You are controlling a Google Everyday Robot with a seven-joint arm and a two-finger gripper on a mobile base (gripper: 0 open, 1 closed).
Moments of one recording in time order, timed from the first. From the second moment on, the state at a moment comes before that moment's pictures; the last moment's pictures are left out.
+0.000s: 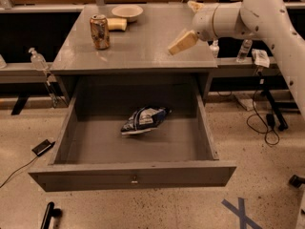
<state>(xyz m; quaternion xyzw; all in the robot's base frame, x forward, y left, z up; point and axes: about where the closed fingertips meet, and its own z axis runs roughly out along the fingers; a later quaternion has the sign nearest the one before) 0.782 -0.098 0.944 -0.51 0.64 0.08 0.57</state>
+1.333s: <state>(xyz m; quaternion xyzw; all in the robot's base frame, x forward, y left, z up) 0.666 -0.088 0.700 -0.80 0.48 0.01 0.35</state>
